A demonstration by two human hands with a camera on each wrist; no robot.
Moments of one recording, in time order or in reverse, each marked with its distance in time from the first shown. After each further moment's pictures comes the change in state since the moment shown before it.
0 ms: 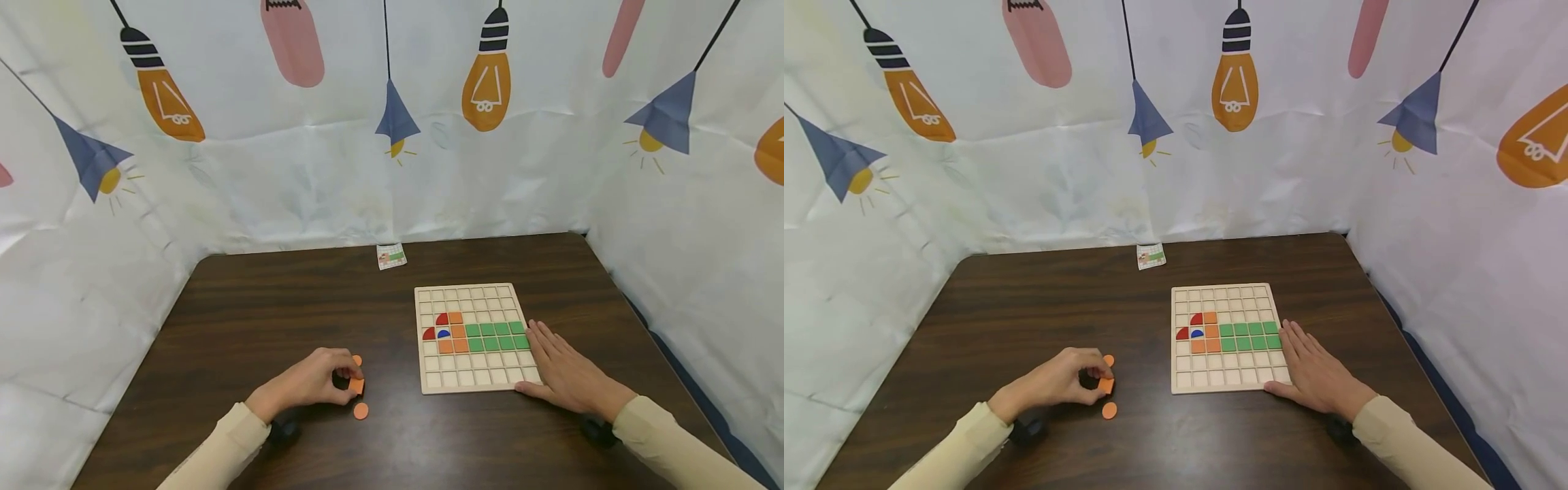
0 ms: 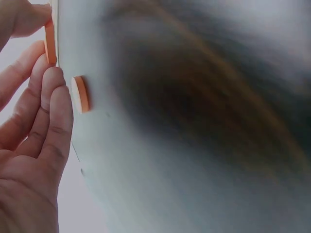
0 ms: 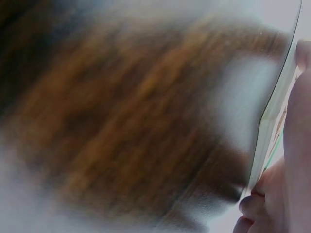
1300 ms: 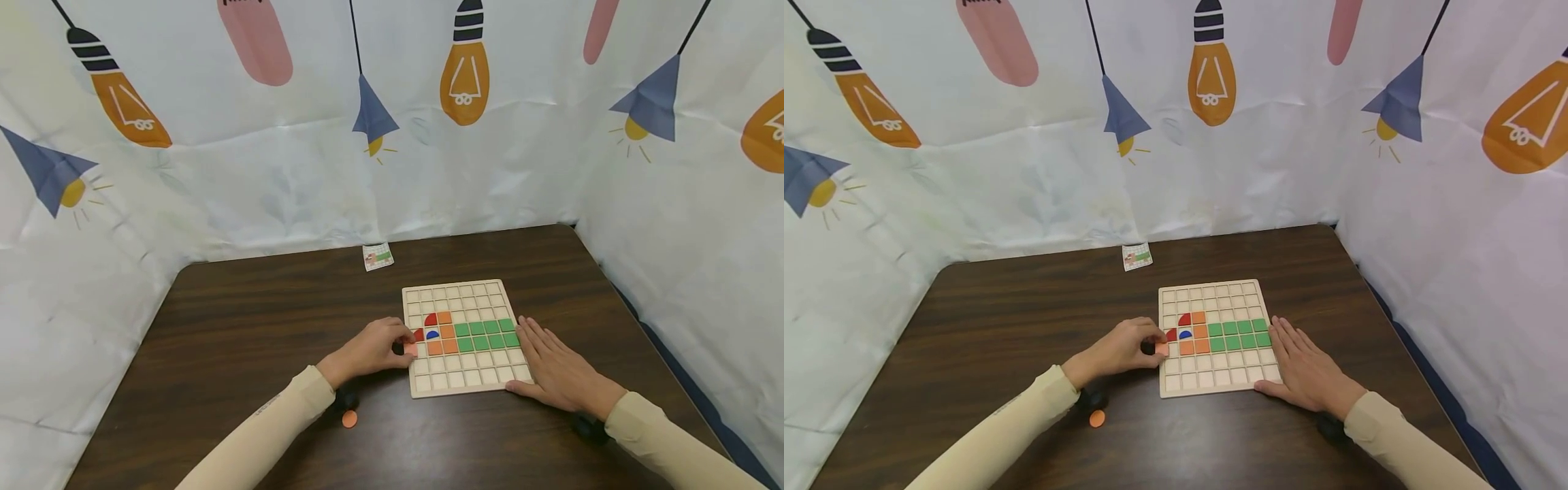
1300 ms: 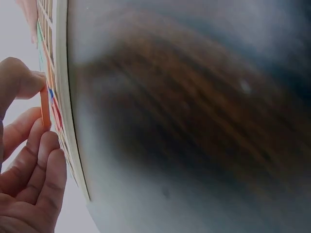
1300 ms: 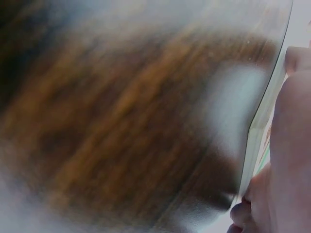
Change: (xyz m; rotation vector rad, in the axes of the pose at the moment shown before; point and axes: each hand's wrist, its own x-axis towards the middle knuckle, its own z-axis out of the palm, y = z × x) left_hand 0.128 0.033 0.028 0.218 0.071 0.088; right_hand 0.001 0.000 0.002 -0.057 0.004 0.012
